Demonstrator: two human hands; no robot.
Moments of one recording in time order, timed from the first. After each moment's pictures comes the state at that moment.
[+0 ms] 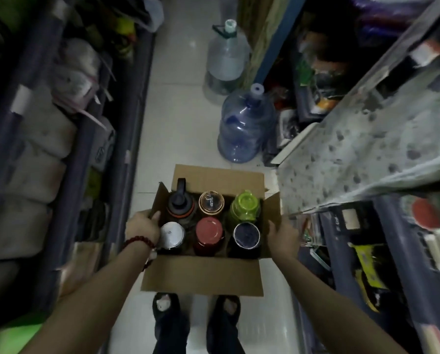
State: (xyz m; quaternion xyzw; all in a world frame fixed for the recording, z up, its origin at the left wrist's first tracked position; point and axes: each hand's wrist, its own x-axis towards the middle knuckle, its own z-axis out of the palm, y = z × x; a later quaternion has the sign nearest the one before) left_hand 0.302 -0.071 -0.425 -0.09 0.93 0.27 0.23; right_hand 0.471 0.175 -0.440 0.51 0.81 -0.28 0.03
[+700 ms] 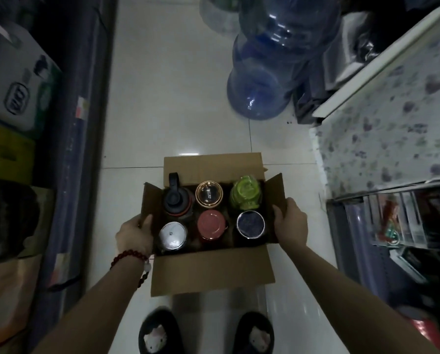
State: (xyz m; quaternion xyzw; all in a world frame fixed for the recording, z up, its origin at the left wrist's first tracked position) left_hand 0.265 -0.089 -0.779 -0.17 0.91 0.28 0.24; right_hand 0.408 0.184 -0.789 0.49 0.82 -0.29 0.04
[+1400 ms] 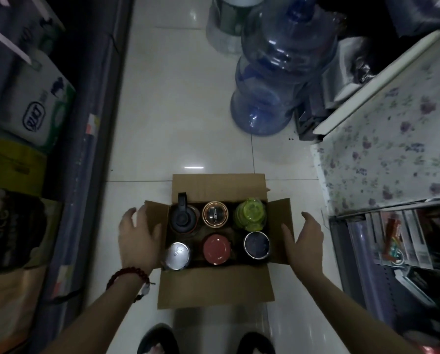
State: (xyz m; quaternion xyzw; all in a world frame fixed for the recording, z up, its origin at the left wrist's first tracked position) left_hand 0.264 -0.080 -0.769 0.03 0.96 0.22 0.14; right_hand 0.435 0.195 -0.776 0.47 0.82 -0.32 -0.03
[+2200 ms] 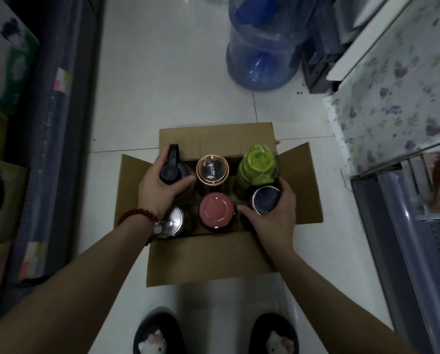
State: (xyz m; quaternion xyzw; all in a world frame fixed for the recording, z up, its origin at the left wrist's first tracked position) left_hand 0.261 -0.048 -0.854 0.07 0.83 0.51 0.23; right_hand 0.435 0.118 -0.868 0.44 0.75 -0.47 -0.15
